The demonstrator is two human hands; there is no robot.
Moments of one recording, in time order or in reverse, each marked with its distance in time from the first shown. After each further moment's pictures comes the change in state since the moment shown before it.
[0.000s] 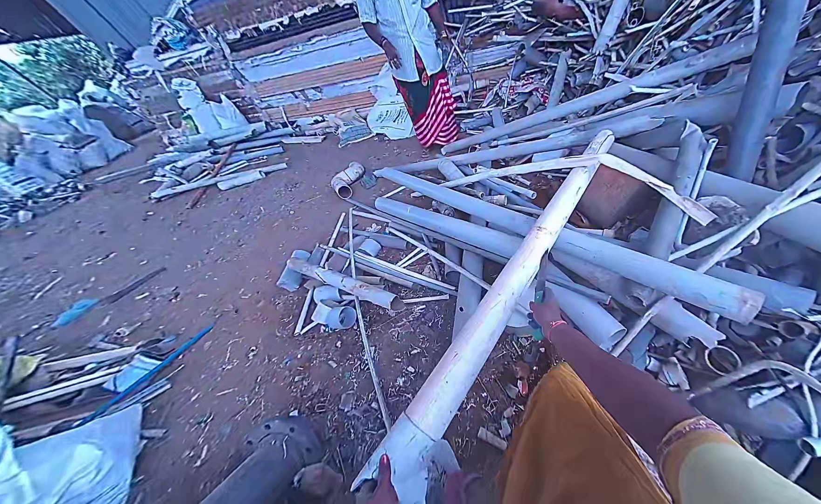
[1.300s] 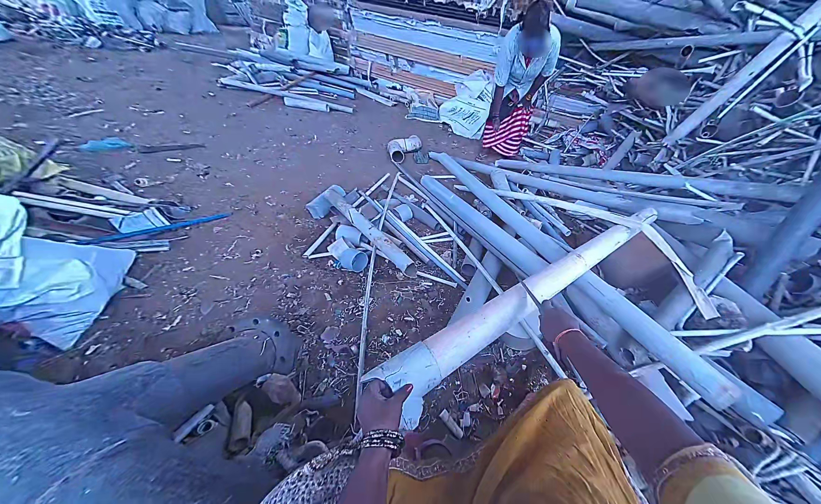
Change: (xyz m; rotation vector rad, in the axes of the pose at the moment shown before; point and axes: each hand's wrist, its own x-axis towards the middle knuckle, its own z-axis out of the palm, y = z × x) left_hand -0.008 0.001 -0.028 0.080 -0.214 0.229; right_hand -0.096 -0.043 0.021 -1.490 -0.143 -0.247
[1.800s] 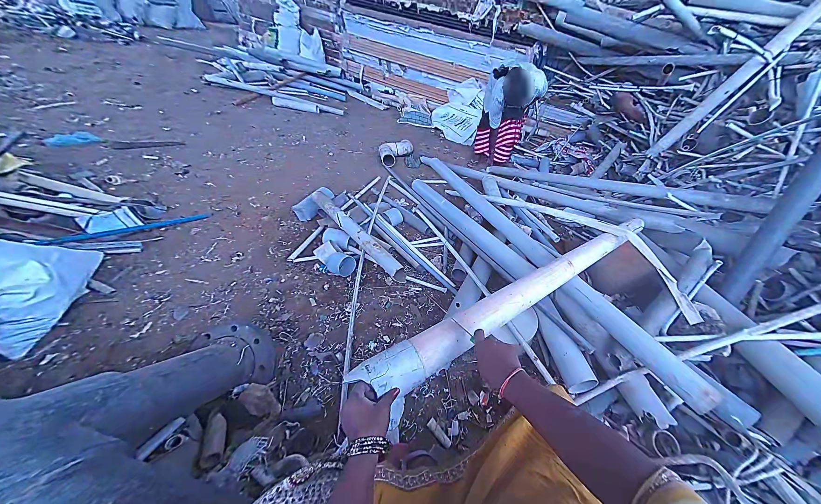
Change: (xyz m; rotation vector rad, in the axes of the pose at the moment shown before) left_hand 0.004 0.011 0.004 0.064 0.051 0.009; right_hand -0.069 -0.087 0.038 -0.132 -0.066 -0.292
